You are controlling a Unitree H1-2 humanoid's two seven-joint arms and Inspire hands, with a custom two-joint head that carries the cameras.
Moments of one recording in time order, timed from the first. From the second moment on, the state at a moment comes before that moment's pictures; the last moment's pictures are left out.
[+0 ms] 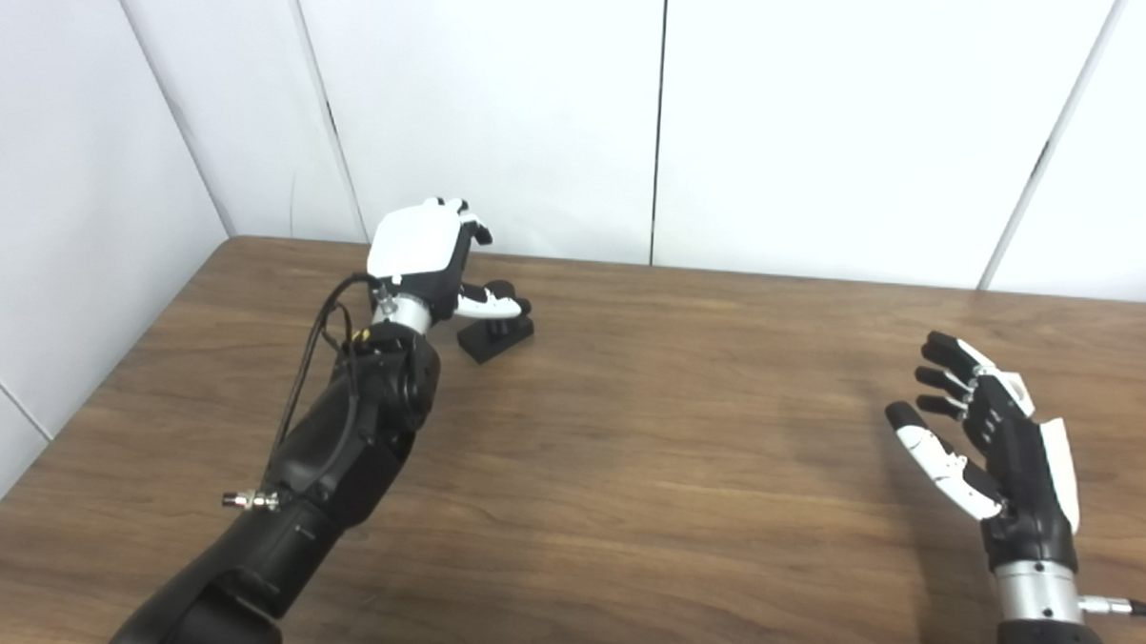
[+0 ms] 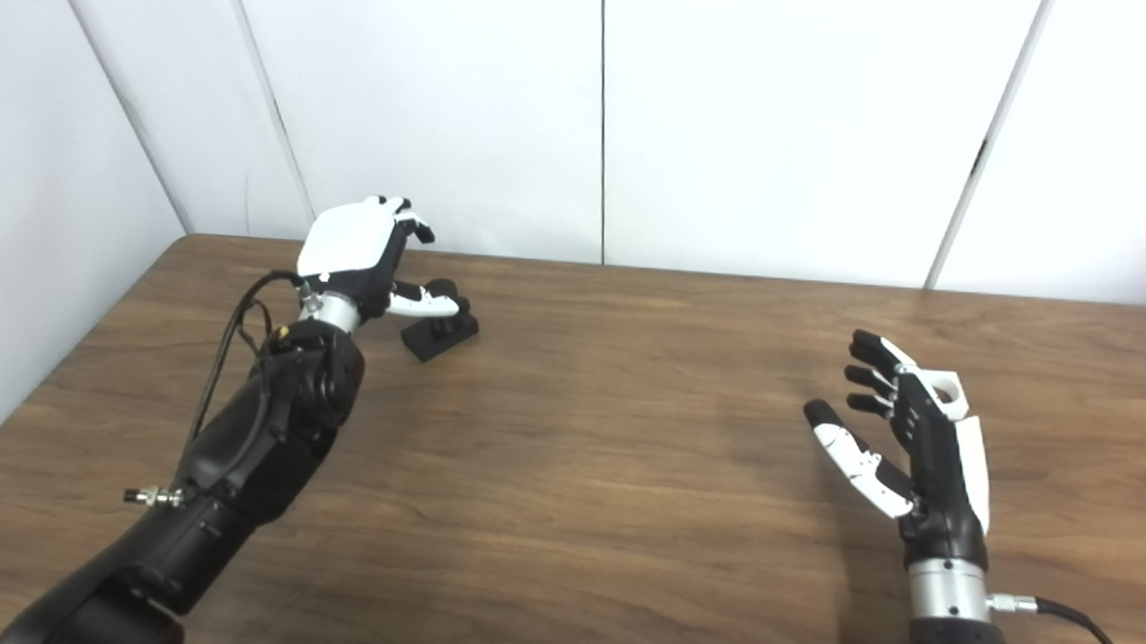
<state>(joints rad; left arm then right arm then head) -0.62 0.39 -0.30 0.31 0.93 0.41 -0.03 -0.15 -0.13 -0.04 0.00 -0.21 -0.15 -0.10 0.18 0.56</state>
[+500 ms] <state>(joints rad) -0.62 0.40 -0.33 0.34 0.95 0.43 -0.06 -0.14 -0.13 -0.04 0.00 -0.20 -0.15 -0.10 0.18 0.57</state>
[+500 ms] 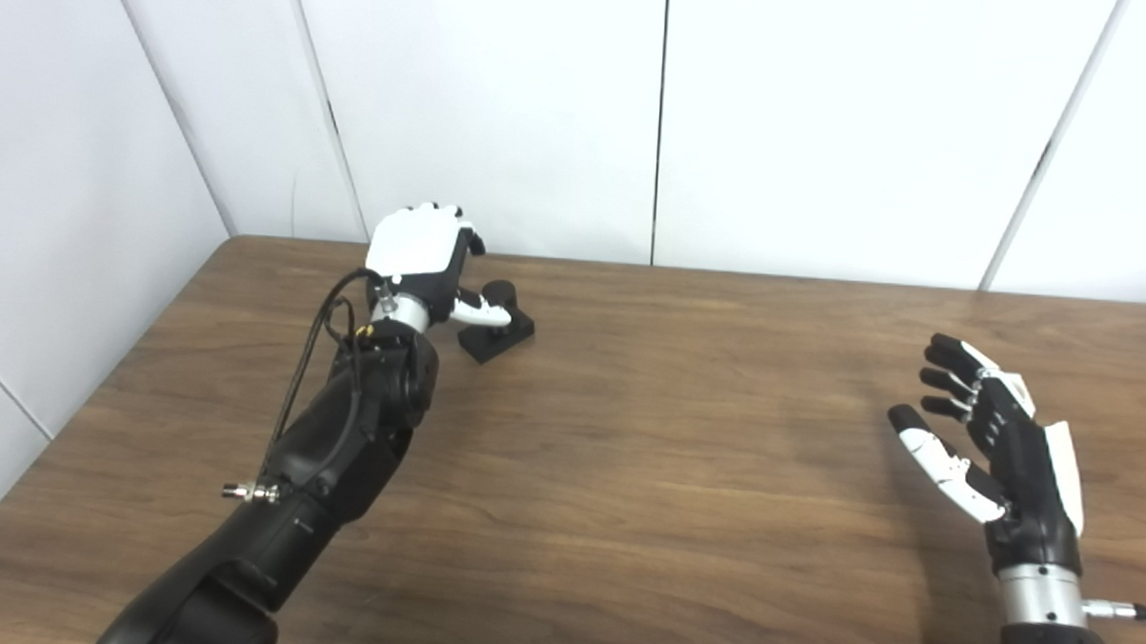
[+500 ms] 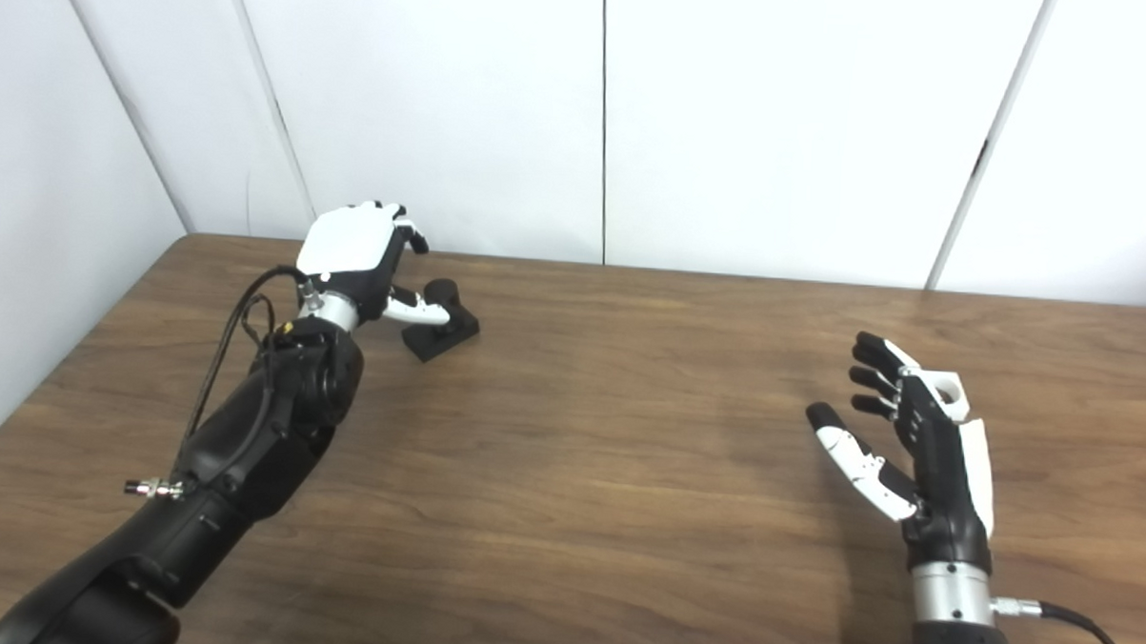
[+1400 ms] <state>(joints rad) -0.60 0.39 -0.36 0.44 0.92 0.43 -0.05 -0.14 -0.15 -0.05 0.00 -0.20 -0.15 -0.08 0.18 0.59</state>
